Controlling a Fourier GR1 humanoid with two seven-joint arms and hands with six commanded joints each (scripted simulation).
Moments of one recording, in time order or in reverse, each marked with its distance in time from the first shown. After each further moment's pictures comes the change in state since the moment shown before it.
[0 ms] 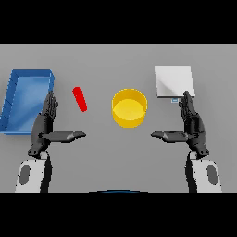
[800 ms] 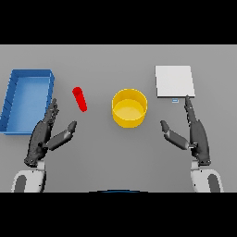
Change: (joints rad) left arm 0.112 0.080 -0.104 -0.153 -0.128 -0.031 0.057; right arm 0.104 -0.076 0.100 -0.116 0.247 -0.067 -0.089
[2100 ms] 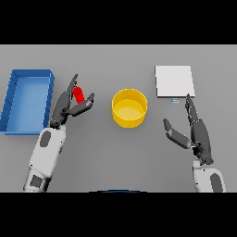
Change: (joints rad) left arm -0.519 -0.047 0.099 0.666 -0.071 0.081 -0.112; right arm -0.009 -0.008 -0.017 -0.006 -0.045 0.029 0.003
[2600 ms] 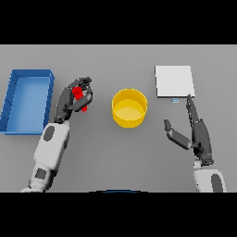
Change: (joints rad) left arm -0.082 -0.040 0.076 0.124 0.061 0.030 -0.083; right arm 0.007 -0.005 0.001 -0.003 0.011 -0.006 -0.015
